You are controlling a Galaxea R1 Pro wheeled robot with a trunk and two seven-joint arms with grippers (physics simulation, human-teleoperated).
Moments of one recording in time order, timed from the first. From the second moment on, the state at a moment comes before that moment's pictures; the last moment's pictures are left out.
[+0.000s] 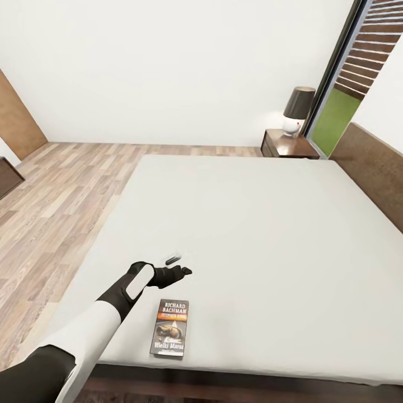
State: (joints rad) left arm -0.89 -0.03 -0.34 -0.57 0.88 0.66 0.06; right arm -0.33 -0.07 -0.25 0.02 -0.27 -0.02 0.45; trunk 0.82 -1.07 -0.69
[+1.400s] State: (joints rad) left arm -0.89 -0.03 -0.33 -0.57 0.88 0.66 0.06; right arm -0.33 -0.07 -0.25 0.02 -0.27 -0.02 0.45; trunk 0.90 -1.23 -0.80
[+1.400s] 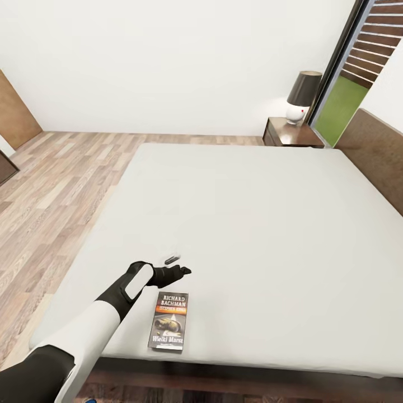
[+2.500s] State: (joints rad) left arm -0.89 -0.03 -0.34 -0.57 0.88 0.66 0.06; right arm -0.33 -0.07 -0.25 0.03 -0.27 -0.02 0.45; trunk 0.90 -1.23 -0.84
